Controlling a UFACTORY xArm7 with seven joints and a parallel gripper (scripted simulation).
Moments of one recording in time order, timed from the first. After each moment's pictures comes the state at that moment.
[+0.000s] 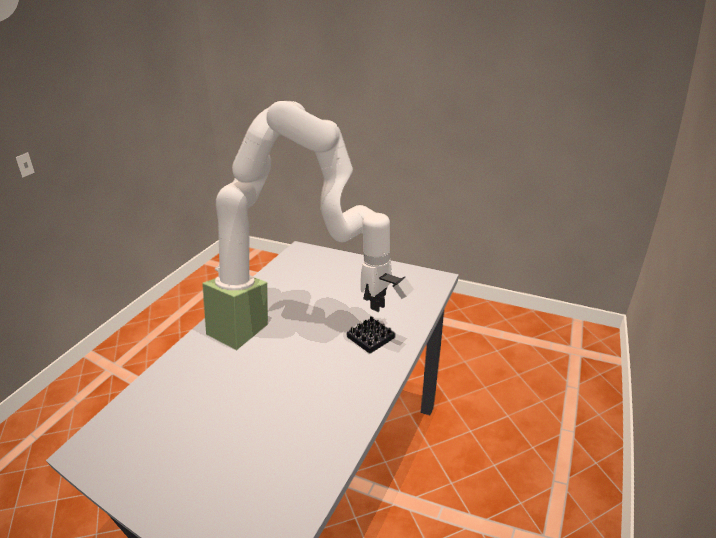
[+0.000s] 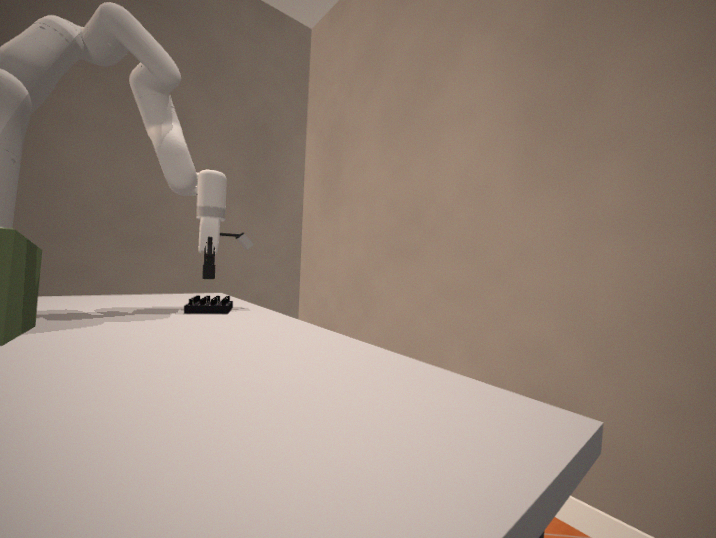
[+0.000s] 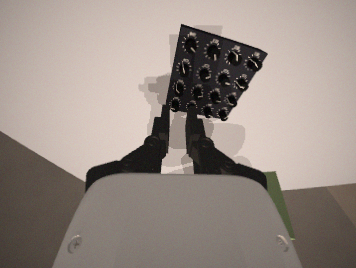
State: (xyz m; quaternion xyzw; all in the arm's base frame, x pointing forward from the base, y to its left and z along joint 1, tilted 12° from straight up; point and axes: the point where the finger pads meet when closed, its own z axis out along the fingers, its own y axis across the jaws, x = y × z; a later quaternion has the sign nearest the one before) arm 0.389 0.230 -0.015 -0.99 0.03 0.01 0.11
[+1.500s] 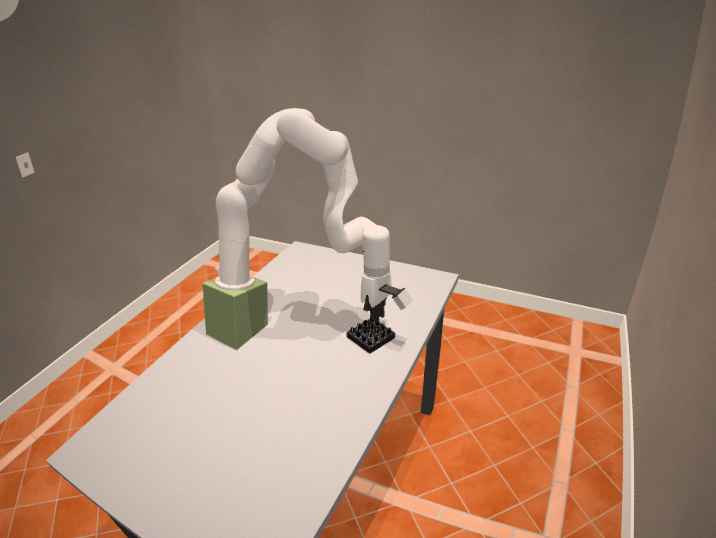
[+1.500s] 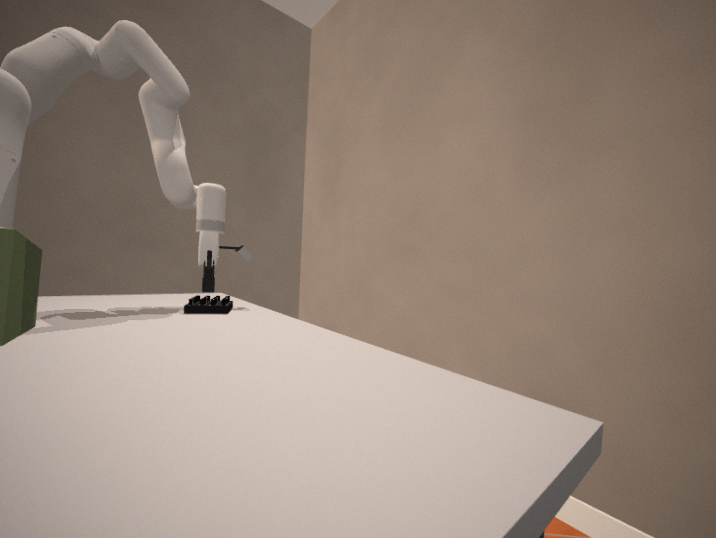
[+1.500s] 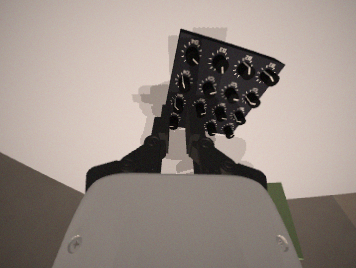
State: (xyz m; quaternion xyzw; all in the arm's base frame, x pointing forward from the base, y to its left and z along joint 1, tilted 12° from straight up) arm 0.389 0.237 -0.052 -0.99 0.03 0.01 0.11
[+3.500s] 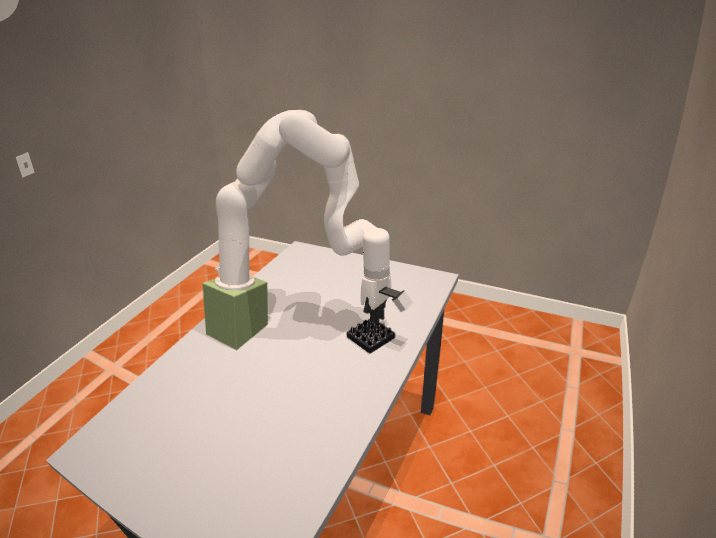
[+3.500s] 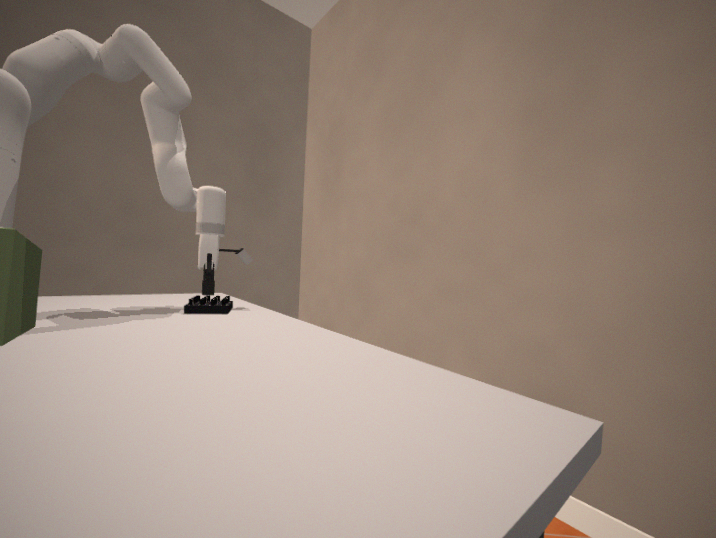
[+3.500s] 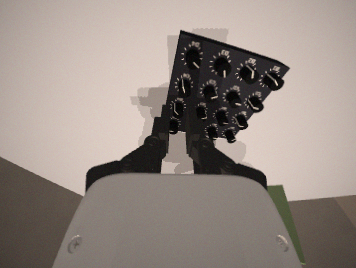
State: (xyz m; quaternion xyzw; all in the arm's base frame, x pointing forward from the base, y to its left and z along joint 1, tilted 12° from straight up) arm 0.388 0.238 -0.060 -0.99 0.03 0.01 0.11
